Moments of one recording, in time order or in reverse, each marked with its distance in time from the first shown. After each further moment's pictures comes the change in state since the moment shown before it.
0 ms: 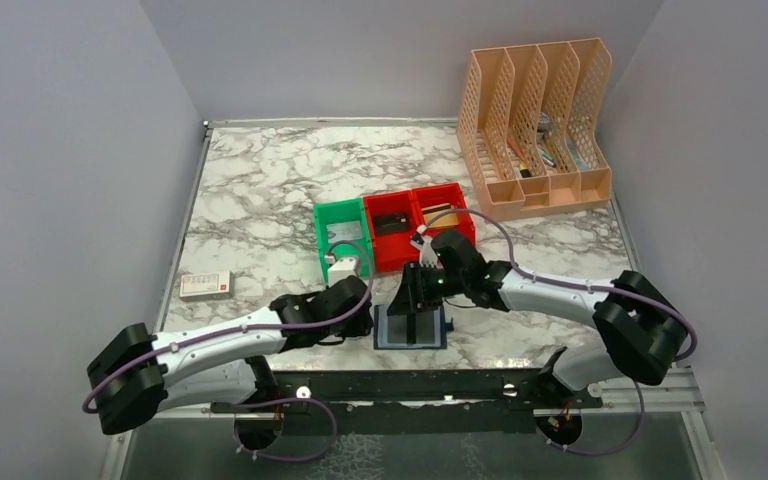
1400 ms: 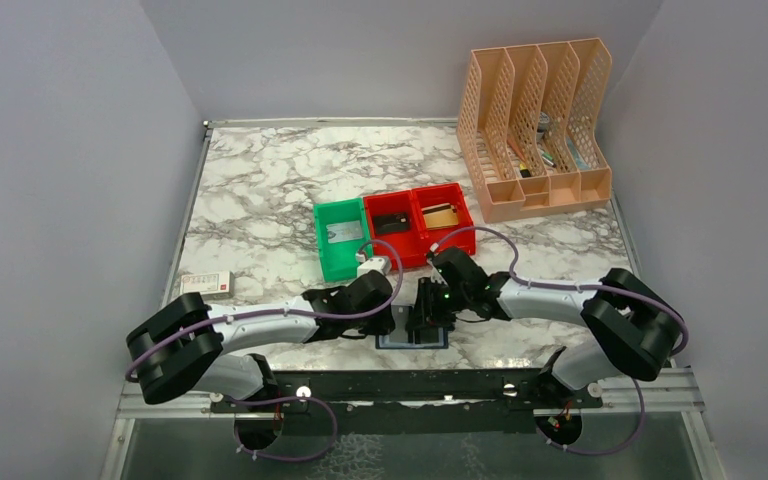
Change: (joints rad) left arm 0.000 0.207 0.014 0.254 0.128 0.052; right arm 0.002 0.011 -0.108 -0.080 0.180 0.040
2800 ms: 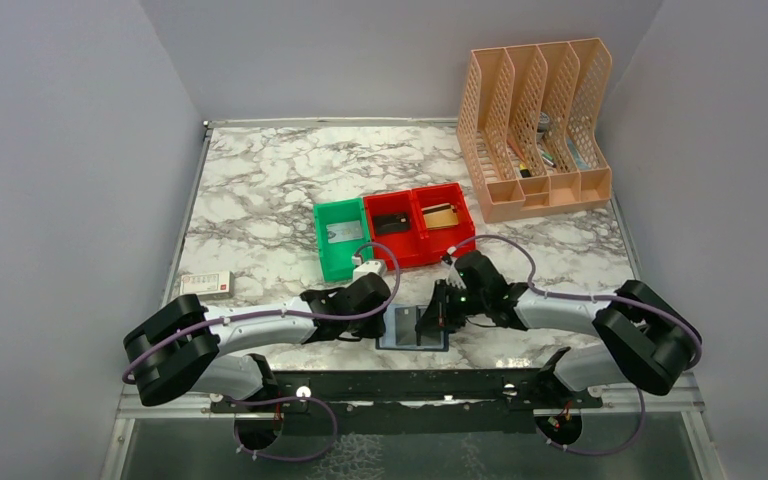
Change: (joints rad) left arm 0.000 -0.017 -0.002 -0.083 -0.022 0.008; right arm -0.075 -0.086 -0.156 0.173 -0.127 0.057
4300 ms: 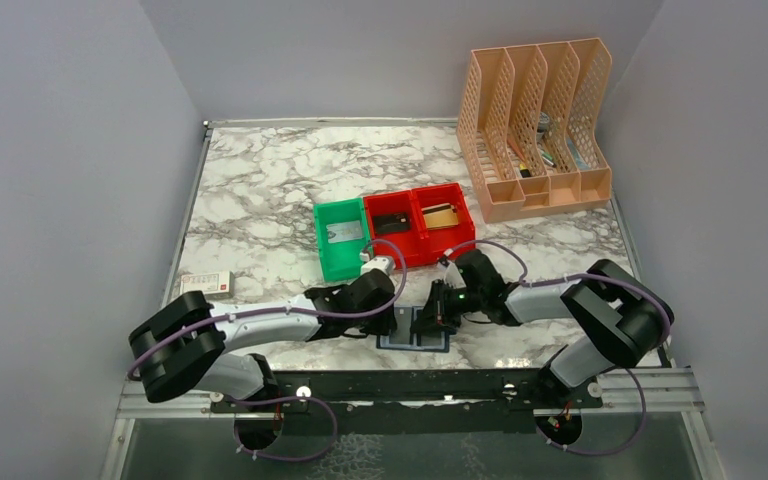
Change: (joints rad) left arm 0.000 0.027 0.017 0.073 0.043 0.023; right arm -0.064 0.166 -0.024 0.209 -0.185 0.059
